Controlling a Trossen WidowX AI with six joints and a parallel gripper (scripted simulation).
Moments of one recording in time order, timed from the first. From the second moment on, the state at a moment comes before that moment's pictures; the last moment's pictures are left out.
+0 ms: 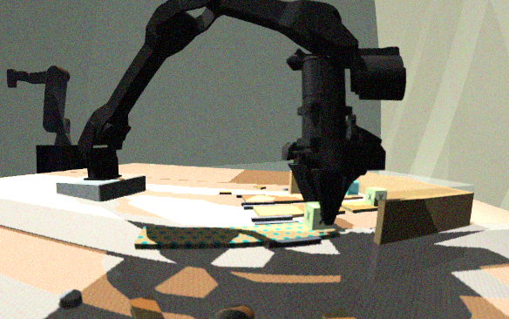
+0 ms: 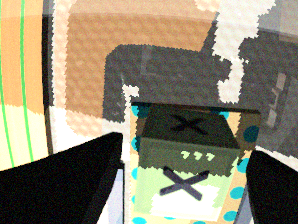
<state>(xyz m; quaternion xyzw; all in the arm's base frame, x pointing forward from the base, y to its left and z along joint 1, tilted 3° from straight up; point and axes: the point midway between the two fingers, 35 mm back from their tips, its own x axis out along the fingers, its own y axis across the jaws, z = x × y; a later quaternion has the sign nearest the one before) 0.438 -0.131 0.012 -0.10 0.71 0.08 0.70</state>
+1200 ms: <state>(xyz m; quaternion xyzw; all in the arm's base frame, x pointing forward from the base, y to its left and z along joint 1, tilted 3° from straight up) 0.402 -0.120 0.039 -0.10 0.71 0.08 0.69</state>
